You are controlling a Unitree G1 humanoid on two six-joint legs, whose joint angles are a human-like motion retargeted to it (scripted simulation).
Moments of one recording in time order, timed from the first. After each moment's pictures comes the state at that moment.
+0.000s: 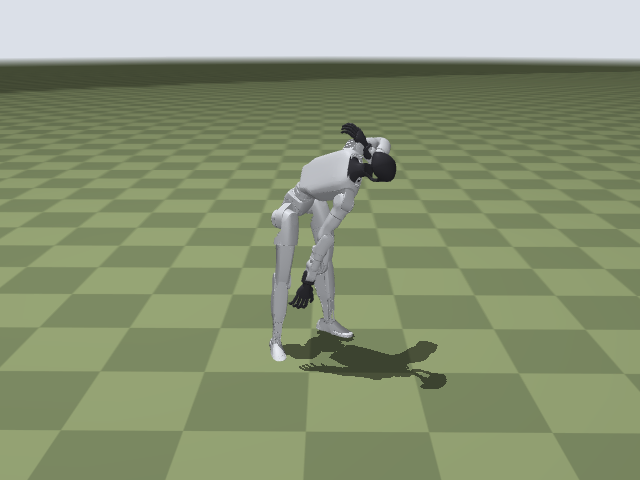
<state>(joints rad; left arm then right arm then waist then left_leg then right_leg) -1.53 0.83 -0.88 -1.05 -0.23 -1.61 0.02 -0.16 -0.90 -0.36 1.40 -0.23 0.00 -0.13 0.69 0.52 0.52 -0.76 -0.14 0.09 0.01 0.23 -0.01 -0.50 -0.37 -0.73 -0.05 0.16 0.17</state>
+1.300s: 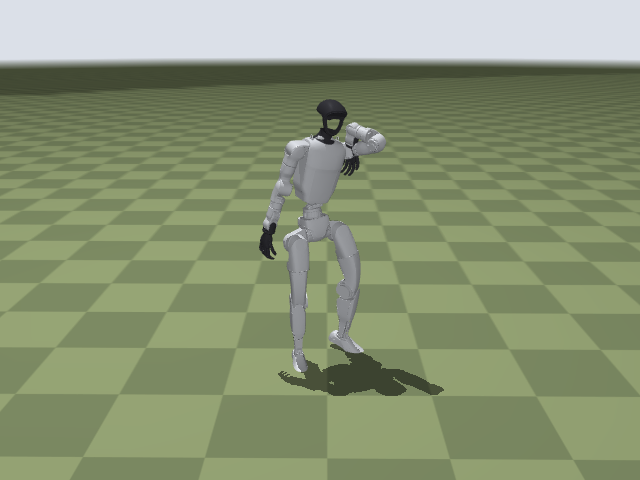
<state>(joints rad) -1.95 0.55 -0.21 -1.05 0.10 -1.61 -0.02 0.10 -0.10 -0.21 1.45 -0.35 -0.01 0.10 0.05 -0.24 0.24 0.02 0.20 0.46 0.34 0.14 0.04 0.13 -0.11 -0.36 0.08 -0.12 -0.03</state>
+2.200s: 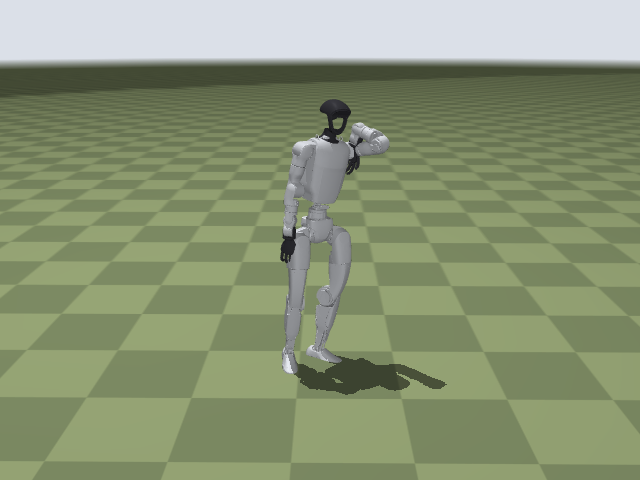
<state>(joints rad) -1.84 0.42 -0.04 -1.05 0.10 -1.61 -0.10 0.05 -0.06 0.08 1.35 -0.51 -0.02 0.16 0.10 -0.08 0.10 0.07 0.05 0.46 0.08 -0.14 0.03 0.02 -0.08 -0.41 0.28 -0.13 0.01</state>
